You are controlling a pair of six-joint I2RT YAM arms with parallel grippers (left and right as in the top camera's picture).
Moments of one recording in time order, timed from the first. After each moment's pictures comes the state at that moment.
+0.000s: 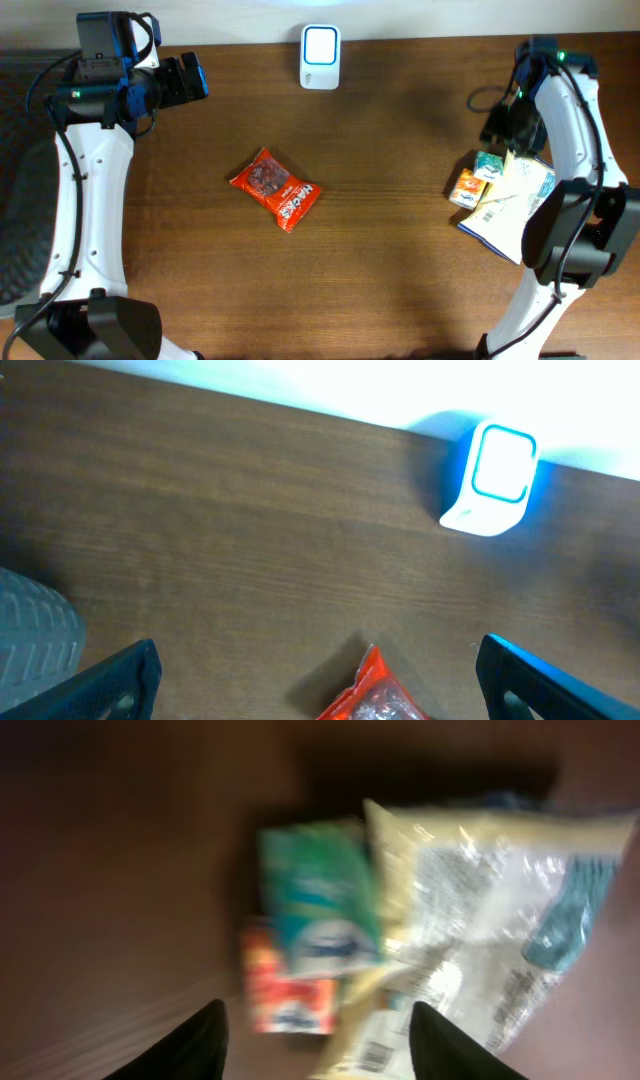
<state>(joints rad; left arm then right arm) 0.05 1.73 1.80 -0.89 0.11 -0.17 -0.15 2.09 1.94 -1.35 0.04 0.33</state>
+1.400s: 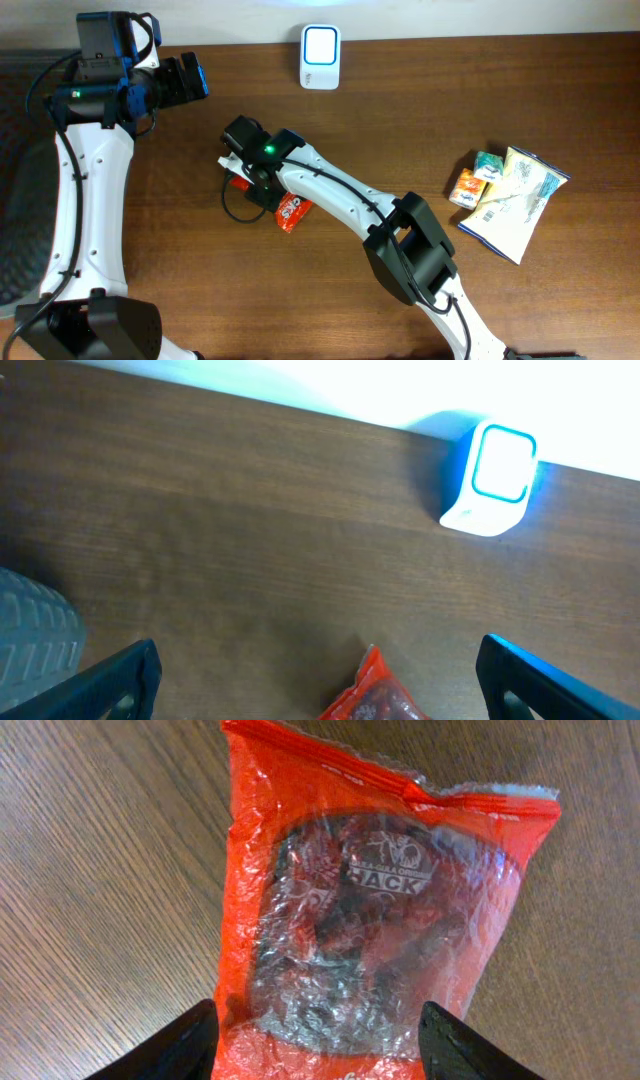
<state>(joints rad) 0.05 1.73 1.80 -0.89 0.11 -0.17 0.81 2.38 2.06 -0.98 0.05 -0.29</state>
